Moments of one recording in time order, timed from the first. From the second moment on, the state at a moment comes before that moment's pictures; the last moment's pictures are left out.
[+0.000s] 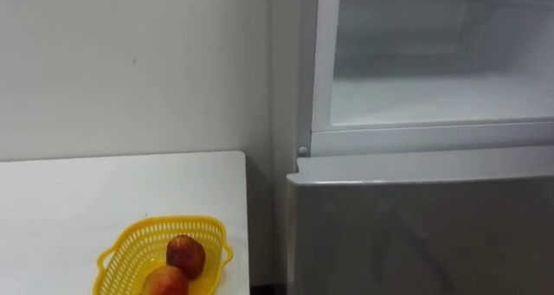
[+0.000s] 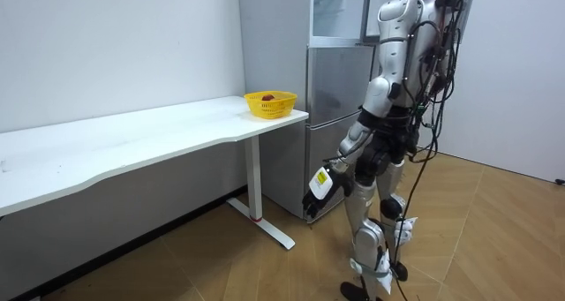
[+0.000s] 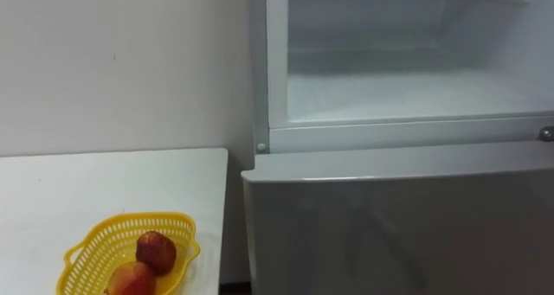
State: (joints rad) left arm 0.21 0.22 -0.08 1.03 0.23 -0.01 0.13; right arm 0.26 -0.23 0.06 0.62 -0.35 -0.22 -0.56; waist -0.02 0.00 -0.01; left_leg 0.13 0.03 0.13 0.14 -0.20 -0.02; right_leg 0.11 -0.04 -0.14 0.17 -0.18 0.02
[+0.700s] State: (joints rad) left arm 0.25 0.19 0.06 1.03 0.24 0.01 0.09; right arm 0.16 -0.22 0.02 1.13 -0.11 -0.06 -0.22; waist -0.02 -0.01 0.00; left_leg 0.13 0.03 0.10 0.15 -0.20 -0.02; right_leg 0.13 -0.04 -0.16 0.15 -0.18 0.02
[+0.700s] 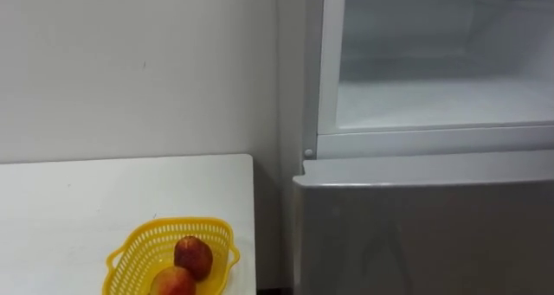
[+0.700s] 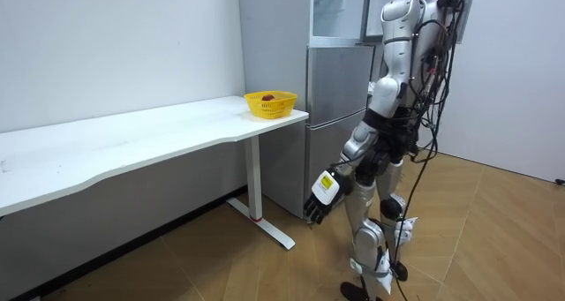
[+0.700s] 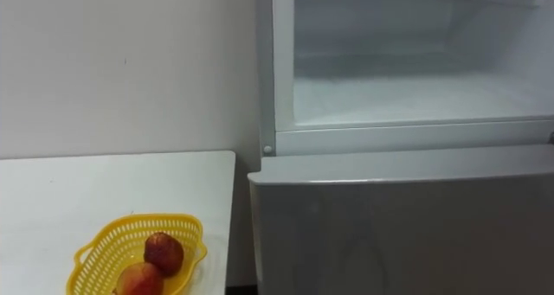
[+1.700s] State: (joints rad) left arm 0.26 0.18 0.20 1.01 0.23 0.10 0.13; right arm 0.18 -0.19 -0.53 1.18 1.08 0.02 -0.25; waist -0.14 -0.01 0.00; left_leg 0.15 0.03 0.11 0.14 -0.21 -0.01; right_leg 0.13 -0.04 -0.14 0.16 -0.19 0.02
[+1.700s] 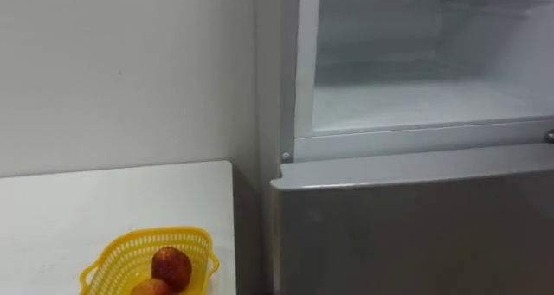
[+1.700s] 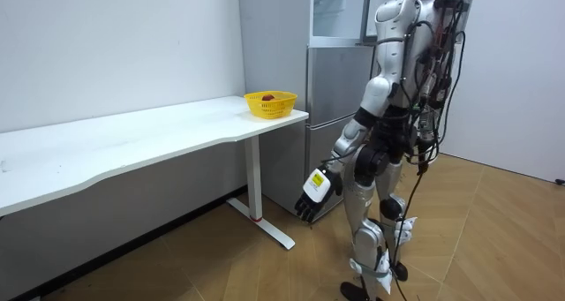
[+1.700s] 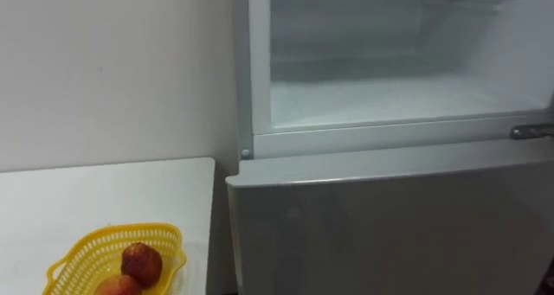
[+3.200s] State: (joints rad) left arm 0.31 0.18 0.19 0.92 0.28 0.00 0.07; right arm -0.04 -0.24 -0.72 -0.06 1.48 -0.28 -0.56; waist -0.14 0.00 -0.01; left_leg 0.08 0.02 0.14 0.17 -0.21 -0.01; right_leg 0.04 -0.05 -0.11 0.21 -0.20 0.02
